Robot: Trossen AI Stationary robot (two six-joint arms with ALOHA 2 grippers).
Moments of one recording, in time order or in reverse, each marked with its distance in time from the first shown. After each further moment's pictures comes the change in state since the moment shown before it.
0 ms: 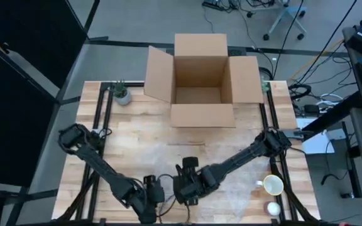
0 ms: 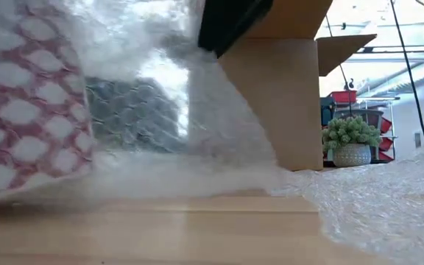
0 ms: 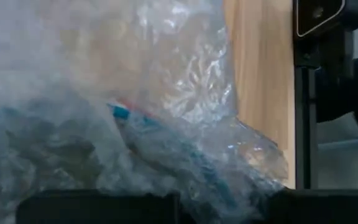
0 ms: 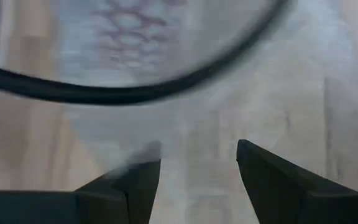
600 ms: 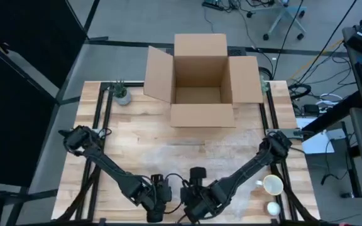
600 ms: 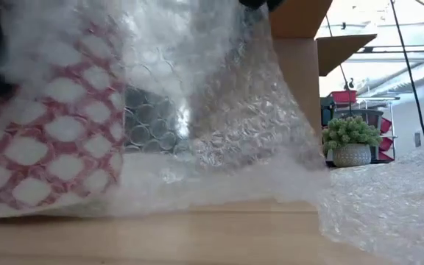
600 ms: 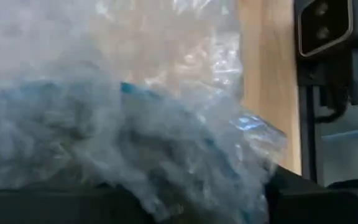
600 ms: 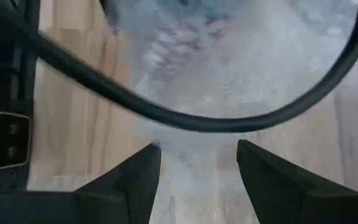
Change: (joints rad) left arm 0.066 0.004 0.043 0.016 0.053 0.094; right arm 0.100 -0.016 -0.002 -0.030 0.103 0.129
